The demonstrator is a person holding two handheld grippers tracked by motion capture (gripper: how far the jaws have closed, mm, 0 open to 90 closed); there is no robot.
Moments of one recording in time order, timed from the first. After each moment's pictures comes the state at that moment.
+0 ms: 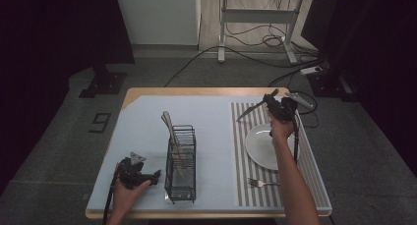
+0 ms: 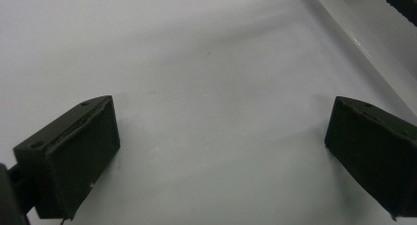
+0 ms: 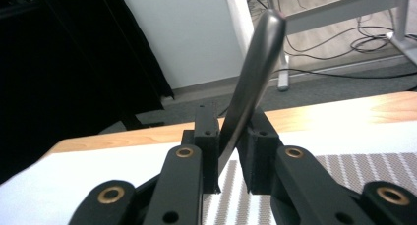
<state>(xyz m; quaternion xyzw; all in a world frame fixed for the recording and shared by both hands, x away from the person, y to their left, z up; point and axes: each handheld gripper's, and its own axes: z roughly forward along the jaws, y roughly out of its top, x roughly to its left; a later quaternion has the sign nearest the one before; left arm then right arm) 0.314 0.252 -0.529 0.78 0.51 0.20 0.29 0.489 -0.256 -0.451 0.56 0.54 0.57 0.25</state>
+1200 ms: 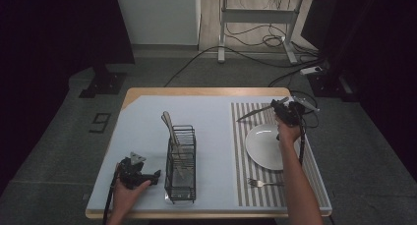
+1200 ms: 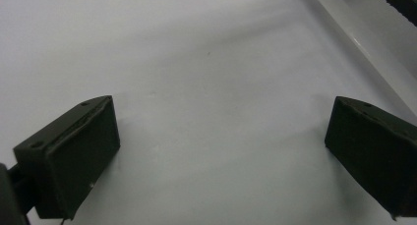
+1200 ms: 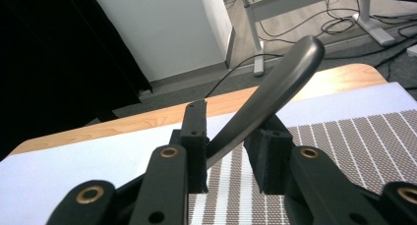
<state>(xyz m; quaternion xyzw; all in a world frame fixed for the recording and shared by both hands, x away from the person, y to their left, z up) 0.314 0.252 -0.529 0.78 0.51 0.20 0.29 0.492 -0.287 -0.475 0.61 0.53 0.54 0.25</state>
